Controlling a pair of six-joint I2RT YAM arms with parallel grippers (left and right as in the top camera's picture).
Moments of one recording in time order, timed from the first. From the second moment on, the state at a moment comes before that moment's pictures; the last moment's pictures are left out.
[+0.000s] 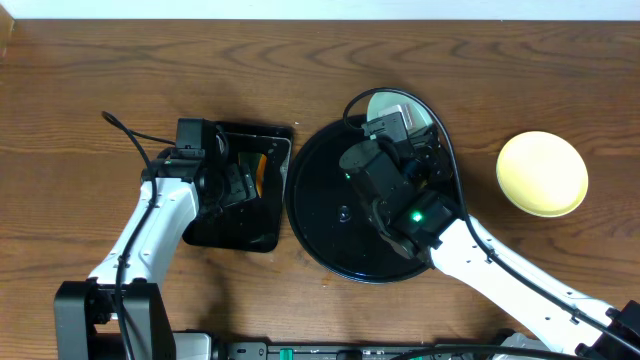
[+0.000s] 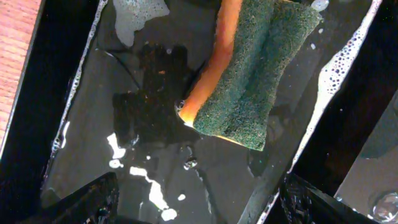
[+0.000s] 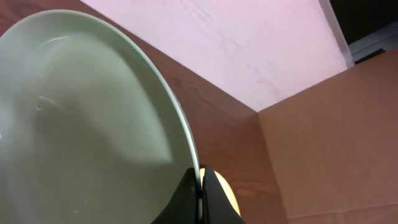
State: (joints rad) left arm -0.03 1.52 0.92 -0.71 0.12 -0.36; right arm 0.78 1.45 1.03 -0.35 1.14 -0.07
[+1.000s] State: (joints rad) left arm -0.03 1.52 0.92 -0.71 0.12 -0.36; right arm -0.04 1.45 1.03 -0.54 0.36 0.47
